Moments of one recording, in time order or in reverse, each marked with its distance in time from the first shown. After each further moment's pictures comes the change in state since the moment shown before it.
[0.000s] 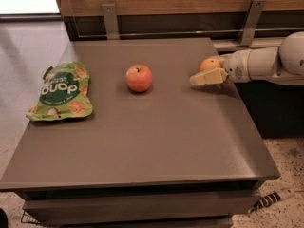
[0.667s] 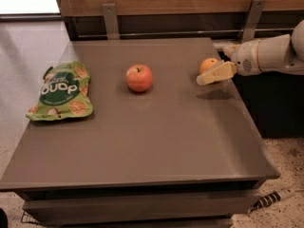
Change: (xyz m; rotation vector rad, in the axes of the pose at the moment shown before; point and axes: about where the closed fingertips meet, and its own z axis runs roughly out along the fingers) arm -0.017 0.005 -0.031 0.030 0.060 -0.040
